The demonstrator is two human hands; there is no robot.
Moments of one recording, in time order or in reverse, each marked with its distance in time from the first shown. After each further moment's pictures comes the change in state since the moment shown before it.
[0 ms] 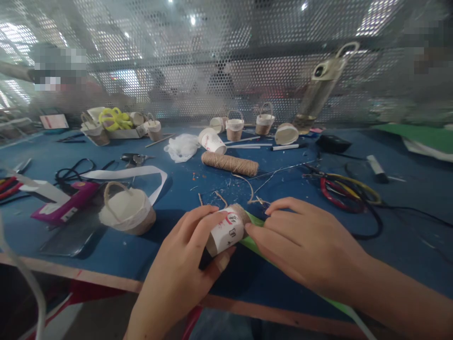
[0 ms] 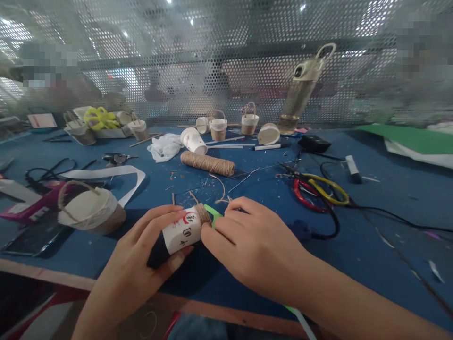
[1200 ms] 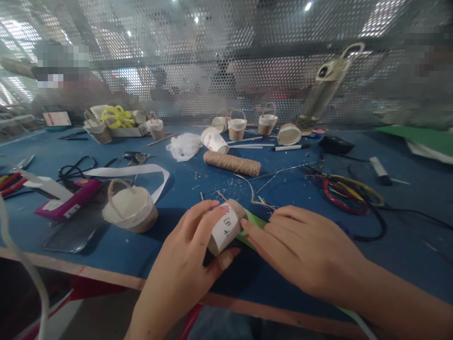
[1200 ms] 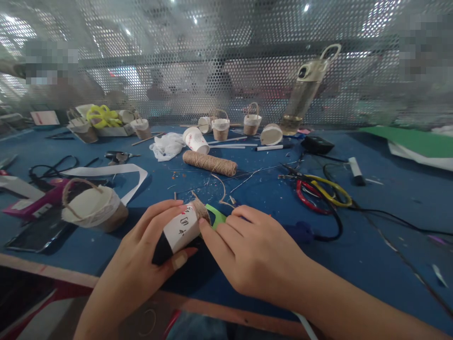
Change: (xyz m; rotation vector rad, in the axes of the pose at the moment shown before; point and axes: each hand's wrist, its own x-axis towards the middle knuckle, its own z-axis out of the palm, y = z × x) left_hand 0.003 0.000 0.000 0.040 0.006 -0.012; right_hand -0.003 -0.003 0.005 -0.139 0.032 -0.100
